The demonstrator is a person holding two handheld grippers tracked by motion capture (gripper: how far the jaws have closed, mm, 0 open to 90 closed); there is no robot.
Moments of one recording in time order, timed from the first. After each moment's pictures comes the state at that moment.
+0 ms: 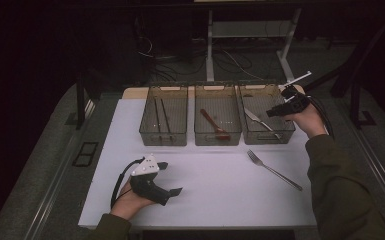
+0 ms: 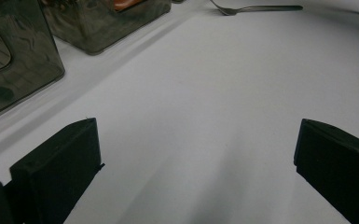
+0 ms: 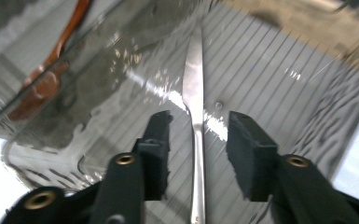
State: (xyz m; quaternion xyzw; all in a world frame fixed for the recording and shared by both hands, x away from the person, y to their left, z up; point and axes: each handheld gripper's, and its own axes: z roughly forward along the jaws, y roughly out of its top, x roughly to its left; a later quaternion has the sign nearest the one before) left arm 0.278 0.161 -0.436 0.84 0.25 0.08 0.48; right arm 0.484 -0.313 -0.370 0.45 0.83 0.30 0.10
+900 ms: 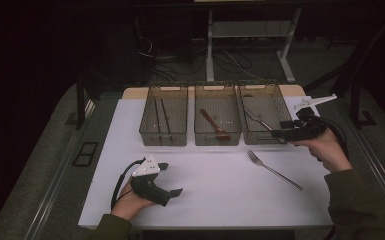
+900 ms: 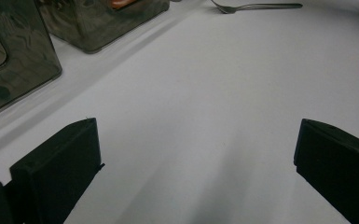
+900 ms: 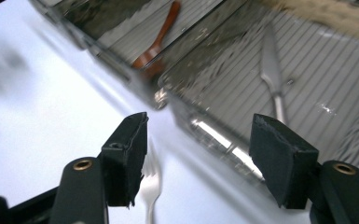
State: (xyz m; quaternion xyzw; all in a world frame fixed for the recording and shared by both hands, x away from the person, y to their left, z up) left arm 0.276 0.159 -0.436 0.84 0.25 0.08 0.48; right arm 0.378 -0.315 -0.354 0.42 0.82 0.39 0.09
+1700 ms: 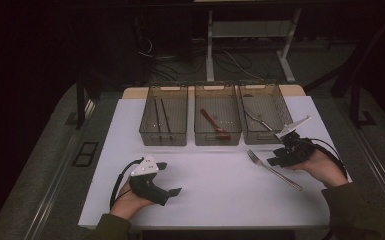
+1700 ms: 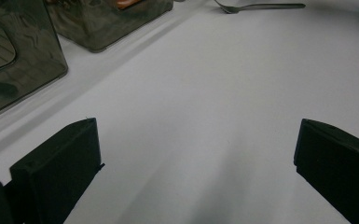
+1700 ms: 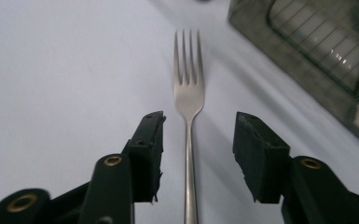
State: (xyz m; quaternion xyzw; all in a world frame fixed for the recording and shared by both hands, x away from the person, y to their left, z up) left arm 0.277 0.163 -0.436 0.84 0.25 0.08 0.47; right arm 0.344 -0.286 -0.390 0.37 0.89 0.25 0.05
